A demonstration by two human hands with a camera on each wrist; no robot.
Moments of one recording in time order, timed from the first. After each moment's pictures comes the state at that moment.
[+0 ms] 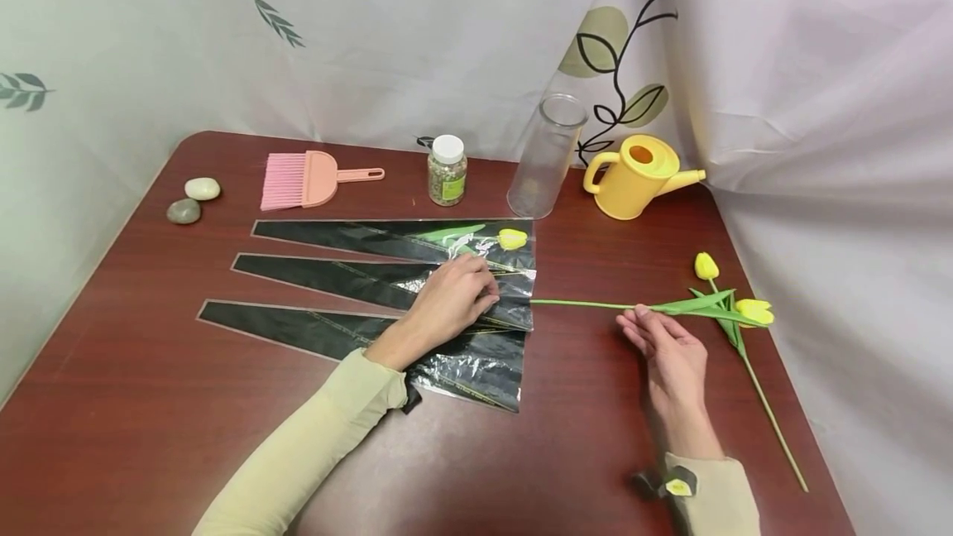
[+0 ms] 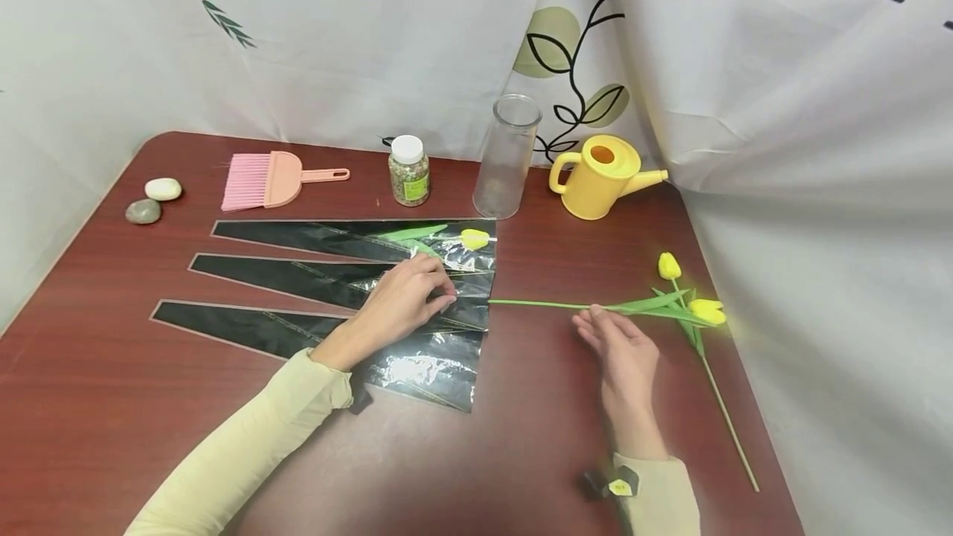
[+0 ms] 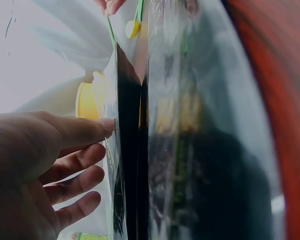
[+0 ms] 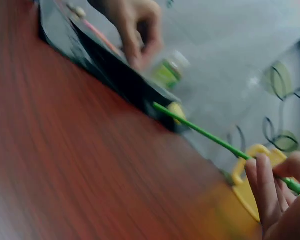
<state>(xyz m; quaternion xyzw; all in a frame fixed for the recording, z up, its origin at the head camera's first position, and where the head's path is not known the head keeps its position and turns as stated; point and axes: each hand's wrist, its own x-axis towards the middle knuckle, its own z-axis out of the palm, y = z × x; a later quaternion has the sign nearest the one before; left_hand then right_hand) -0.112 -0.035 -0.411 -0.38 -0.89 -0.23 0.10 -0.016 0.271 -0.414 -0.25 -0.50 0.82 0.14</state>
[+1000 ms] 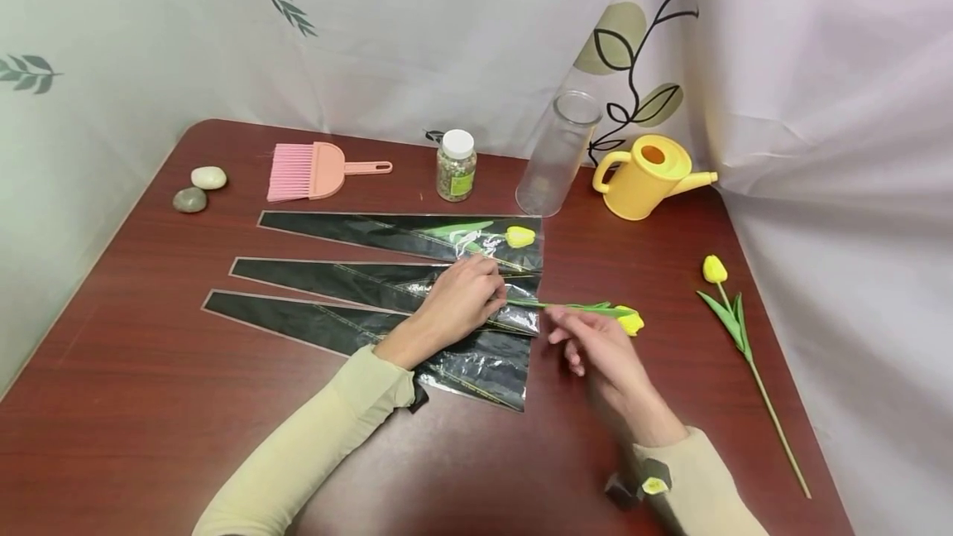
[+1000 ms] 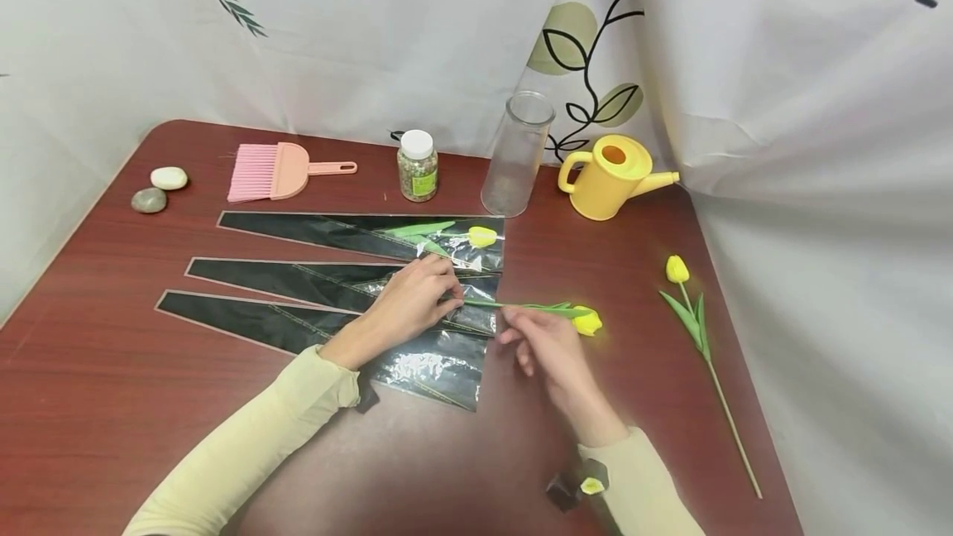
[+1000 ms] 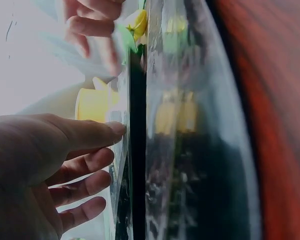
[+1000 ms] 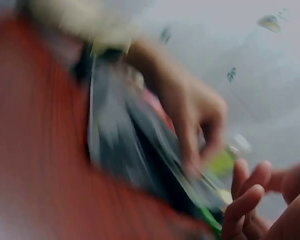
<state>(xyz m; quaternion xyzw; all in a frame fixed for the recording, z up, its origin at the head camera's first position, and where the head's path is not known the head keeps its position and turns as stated) -0.110 -0.032 -0.412 -0.39 -0.89 -0.19 0.09 -0.029 0.194 -0.391 -0.14 -0.67 0.71 -0.14</state>
